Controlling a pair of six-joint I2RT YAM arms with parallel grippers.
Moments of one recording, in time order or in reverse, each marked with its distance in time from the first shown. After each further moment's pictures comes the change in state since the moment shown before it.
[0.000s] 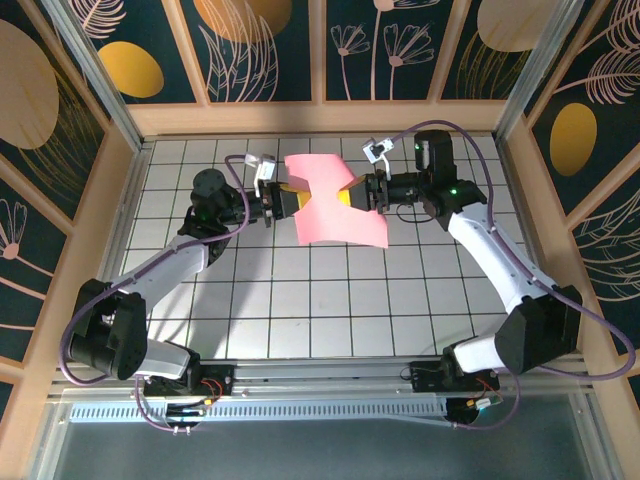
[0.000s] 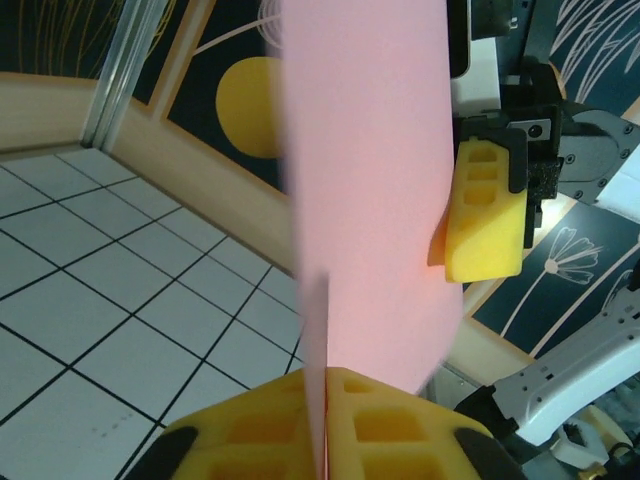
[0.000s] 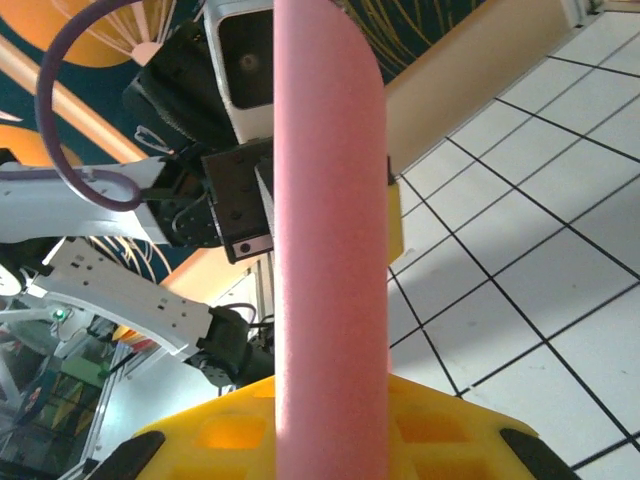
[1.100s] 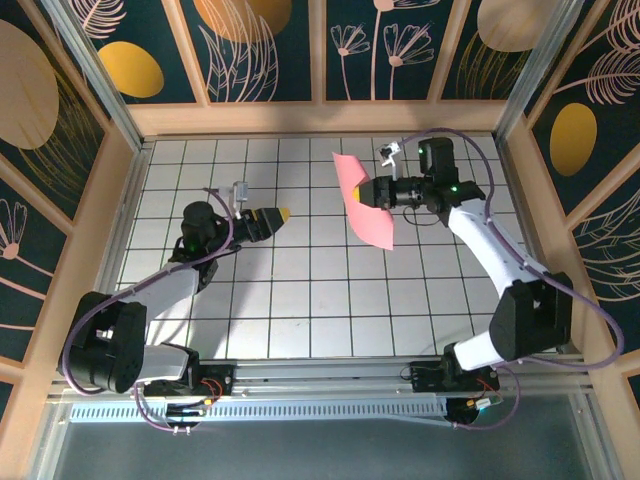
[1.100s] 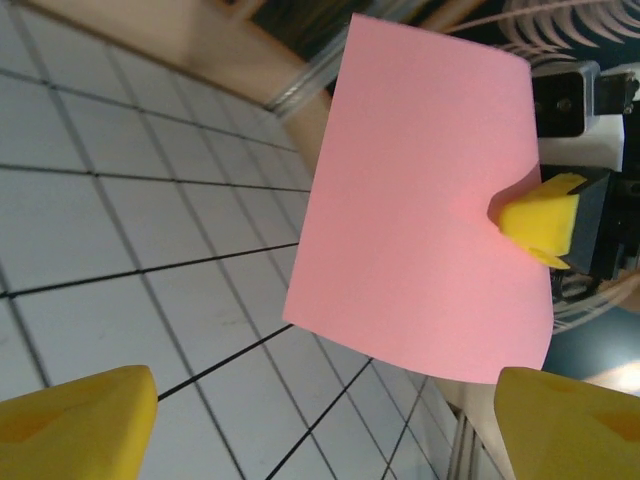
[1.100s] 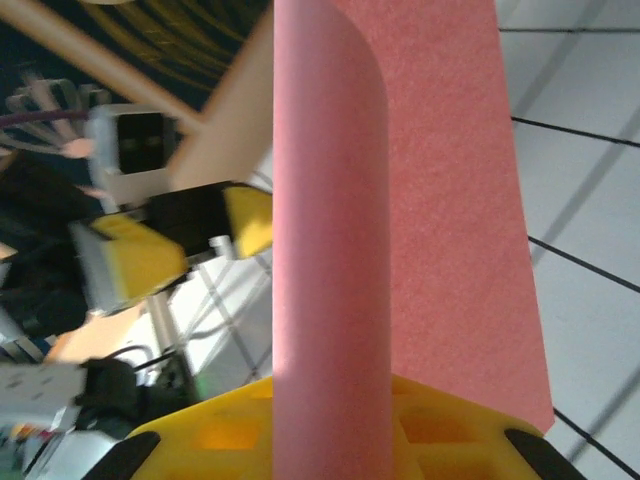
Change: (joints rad) left arm 0.102 -0.076 -0.306 0.098 -0.218 -0.215; right arm -0.076 0.041 -0.045 -0.054 0.175 0.026
